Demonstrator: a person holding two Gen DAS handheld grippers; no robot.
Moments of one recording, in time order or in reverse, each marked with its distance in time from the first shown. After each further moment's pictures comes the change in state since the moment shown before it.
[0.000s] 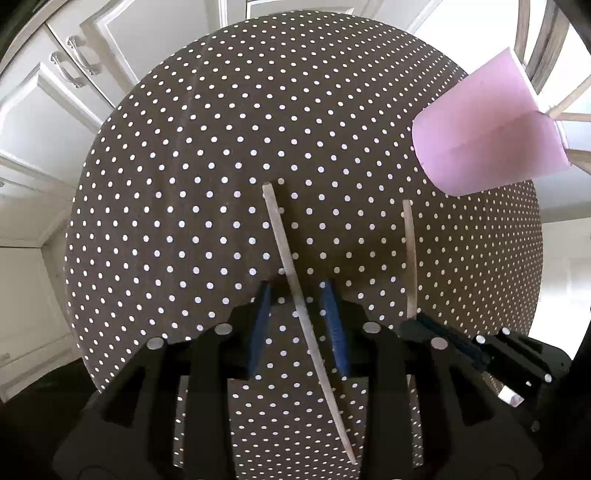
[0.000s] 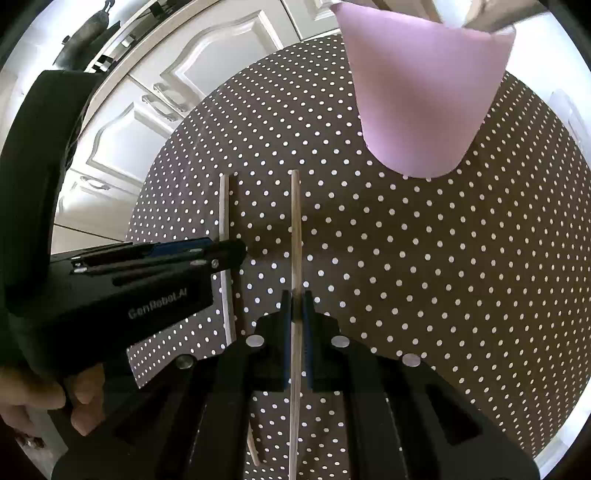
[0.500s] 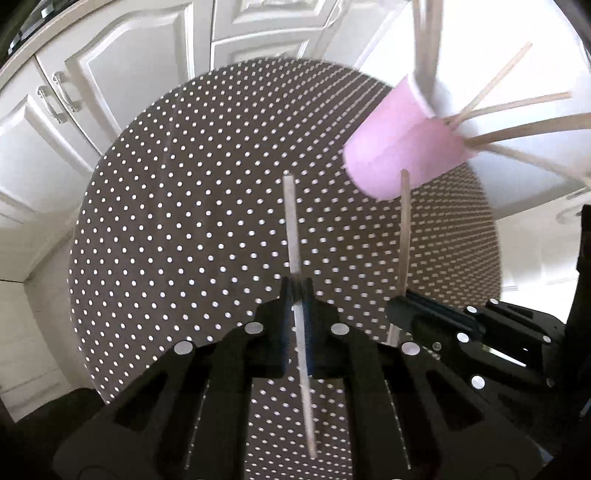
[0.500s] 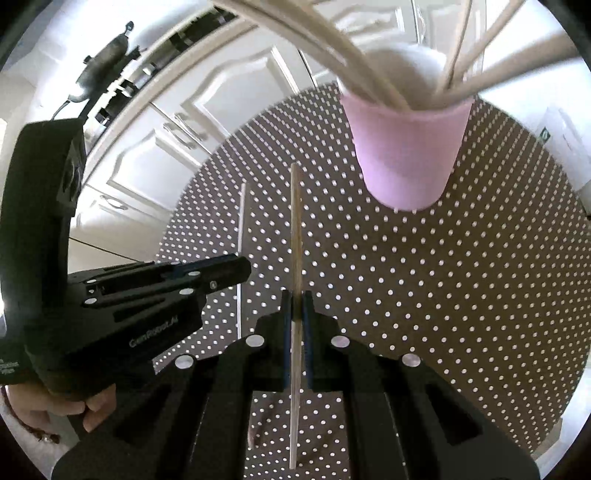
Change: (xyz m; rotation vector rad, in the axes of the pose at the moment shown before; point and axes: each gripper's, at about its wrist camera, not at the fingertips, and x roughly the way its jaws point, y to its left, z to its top) left arm -0.047 -0.055 -0.024 0.081 -0.147 -0.138; right arm -0.065 0.003 -0.014 -0.022 -0.138 0.046
